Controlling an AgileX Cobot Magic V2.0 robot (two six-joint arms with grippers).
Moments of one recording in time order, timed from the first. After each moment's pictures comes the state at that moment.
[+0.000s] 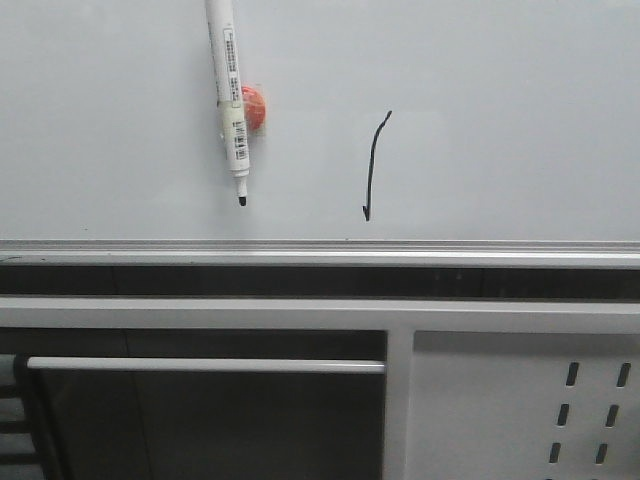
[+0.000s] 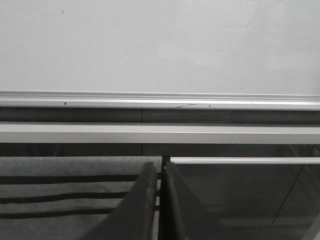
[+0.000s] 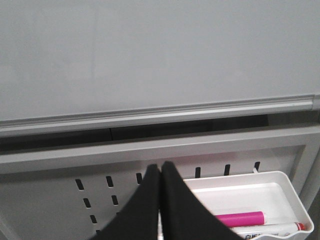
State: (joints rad) left arm -0.07 -0.01 0.00 -0.14 0.34 0.09; right arm -0.11 -0.01 0.01 -0.11 0.32 0.12
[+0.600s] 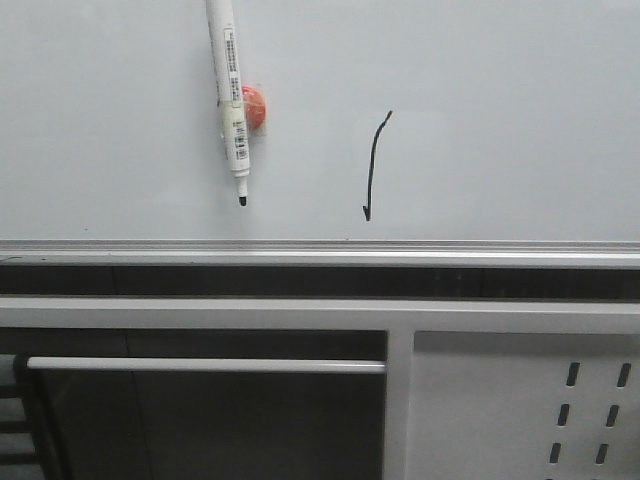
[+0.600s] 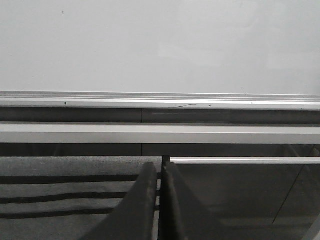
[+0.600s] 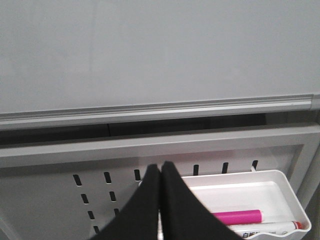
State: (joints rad) left arm -0.07 -0.01 0.00 -0.14 0.34 0.09; right arm -0.11 -0.01 0.01 -0.07 0.33 0.09
